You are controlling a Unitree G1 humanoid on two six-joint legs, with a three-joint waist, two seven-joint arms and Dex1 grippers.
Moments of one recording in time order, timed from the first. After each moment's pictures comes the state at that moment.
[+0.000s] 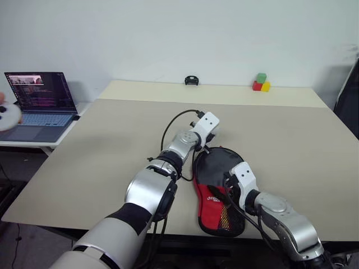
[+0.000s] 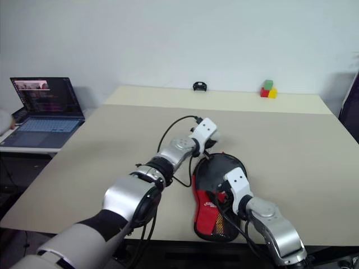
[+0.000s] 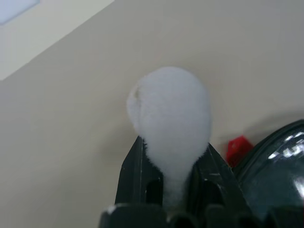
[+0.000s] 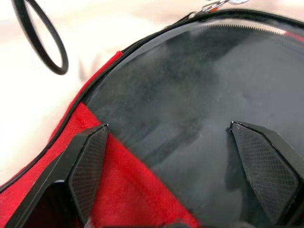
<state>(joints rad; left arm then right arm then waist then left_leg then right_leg) -1.32 -0.06 -0.06 1.40 0.24 0.02 -0.38 -0.08 -0.32 0.20 -0.44 0.22 0.77 0.37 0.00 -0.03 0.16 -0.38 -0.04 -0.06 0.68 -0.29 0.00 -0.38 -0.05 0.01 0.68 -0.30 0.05</state>
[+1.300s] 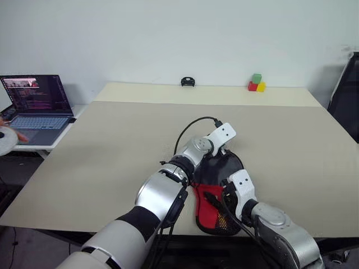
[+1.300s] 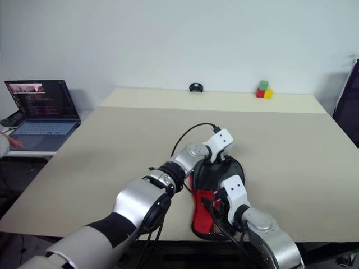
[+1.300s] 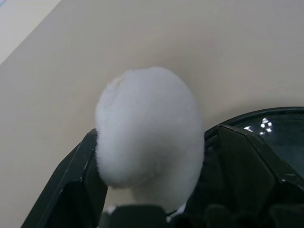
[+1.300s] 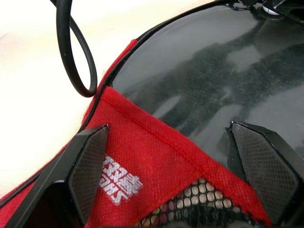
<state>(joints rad) -1.30 -0.10 -0.12 1.41 0.35 0.01 -0.44 -0.03 -0.26 0.23 -0.53 0.22 0.84 0.30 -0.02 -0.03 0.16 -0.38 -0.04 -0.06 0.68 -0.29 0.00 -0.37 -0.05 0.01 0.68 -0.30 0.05</state>
